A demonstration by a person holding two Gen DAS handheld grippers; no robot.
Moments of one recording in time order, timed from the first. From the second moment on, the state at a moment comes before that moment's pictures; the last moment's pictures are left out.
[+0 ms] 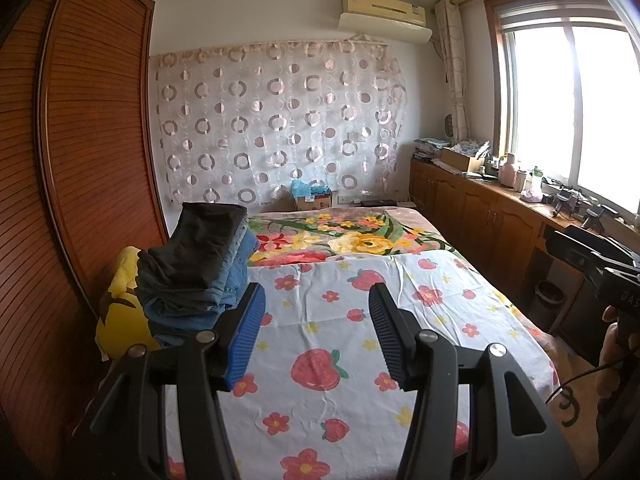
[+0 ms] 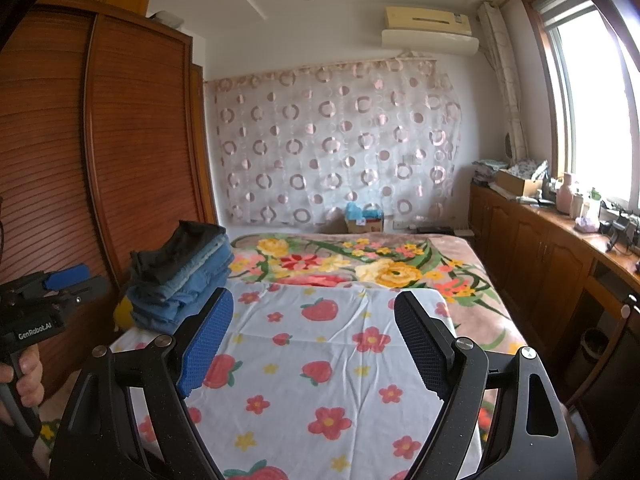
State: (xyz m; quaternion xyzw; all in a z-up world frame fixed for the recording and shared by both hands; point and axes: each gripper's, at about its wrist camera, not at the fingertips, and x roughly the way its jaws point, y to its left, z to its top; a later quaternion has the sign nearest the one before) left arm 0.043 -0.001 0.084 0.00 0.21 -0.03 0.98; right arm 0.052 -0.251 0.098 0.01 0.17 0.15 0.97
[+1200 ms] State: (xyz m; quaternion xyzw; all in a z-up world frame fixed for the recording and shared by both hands) left arm 0.043 -0.001 0.084 0.00 0.21 -0.03 0.98; right arm 0.053 -0.250 0.095 0.01 0.17 0.15 0.97
